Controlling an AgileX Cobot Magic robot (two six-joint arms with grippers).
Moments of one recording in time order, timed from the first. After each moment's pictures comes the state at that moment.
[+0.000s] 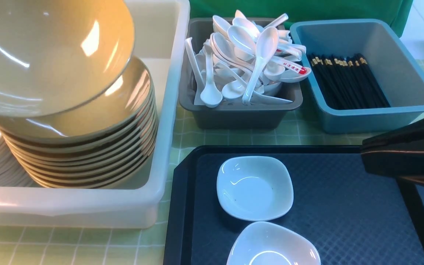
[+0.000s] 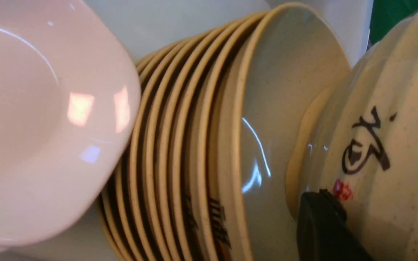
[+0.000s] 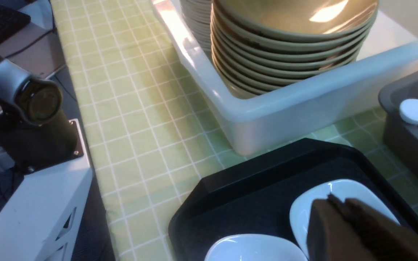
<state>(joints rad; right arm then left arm) 0.35 0.87 -1.00 0.75 0.86 -0.84 0.63 1.29 -1.14 -0.83 1.17 0.25</state>
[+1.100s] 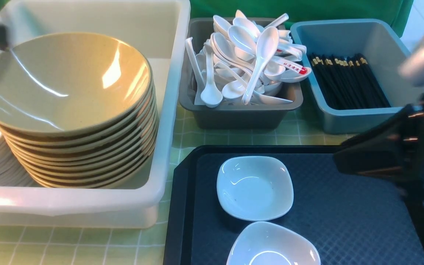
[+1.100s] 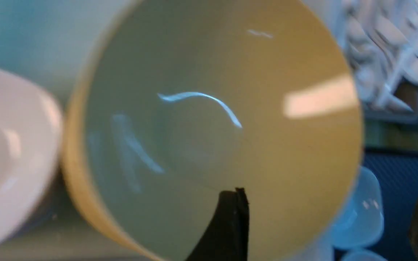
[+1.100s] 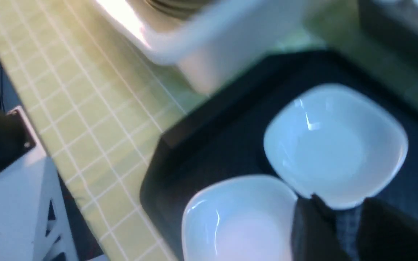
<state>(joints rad) 0.35 1.10 -1.00 0.58 0.80 -0.52 0.16 1.15 -1.34 -0.45 1.23 0.16</state>
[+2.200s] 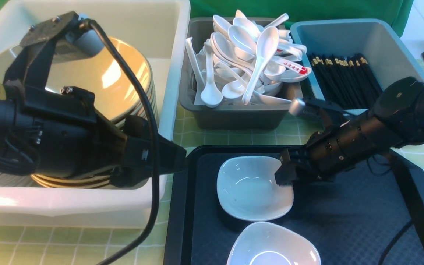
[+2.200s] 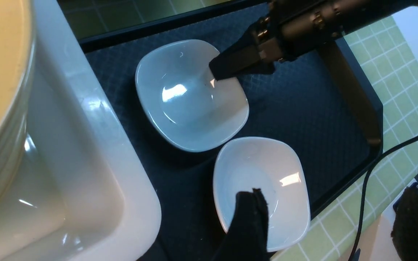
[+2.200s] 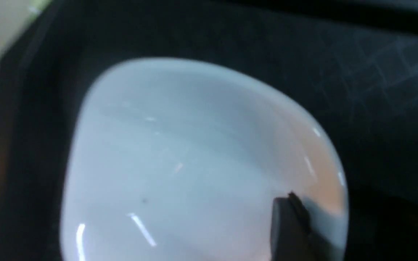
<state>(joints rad) 0.26 1.87 -1.06 0.84 0.50 -0.50 -0.40 1.04 -1.01 -0.53 0.95 0.20</state>
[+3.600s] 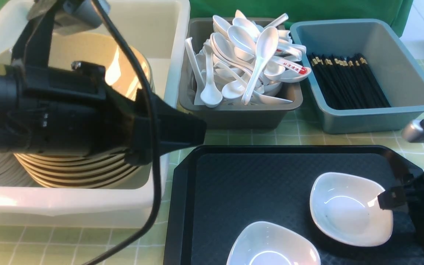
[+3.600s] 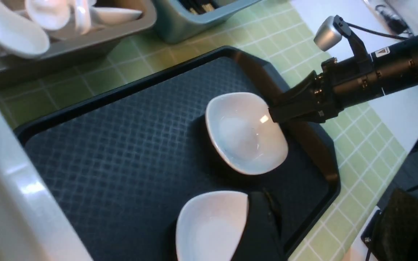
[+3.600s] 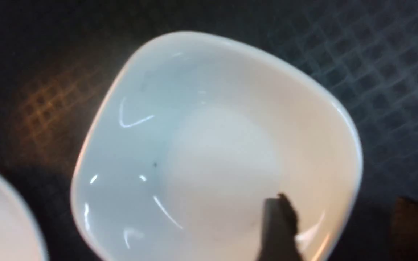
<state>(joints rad) -0.12 1.39 -0.65 0.65 0.50 -0.72 -0.40 1.06 -1.02 -0.72 0.86 0.42</state>
